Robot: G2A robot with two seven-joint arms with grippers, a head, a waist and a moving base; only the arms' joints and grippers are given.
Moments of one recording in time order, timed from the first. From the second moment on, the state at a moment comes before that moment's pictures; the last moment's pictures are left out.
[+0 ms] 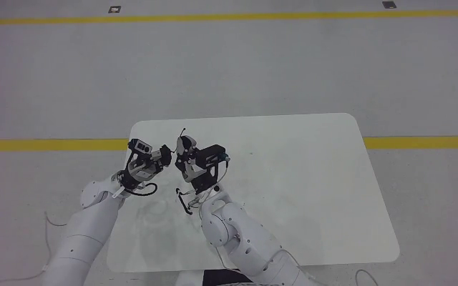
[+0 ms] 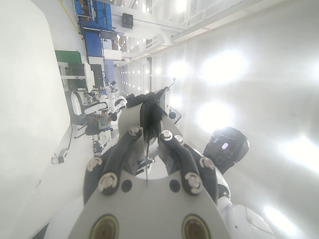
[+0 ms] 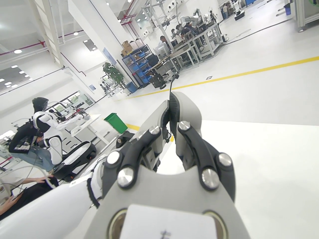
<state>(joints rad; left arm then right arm) 1.32 -1.07 -1.35 -1.12 -1.05 -0.34 -1.34 -1.37 -1.69 0.75 -1.43 -1.09 0.11 -0.35</state>
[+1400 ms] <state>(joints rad) 1.32 -1.07 -1.35 -1.12 -1.05 -0.34 -1.34 -1.36 -1.70 0.76 -1.39 -0.93 0.06 -0.36</state>
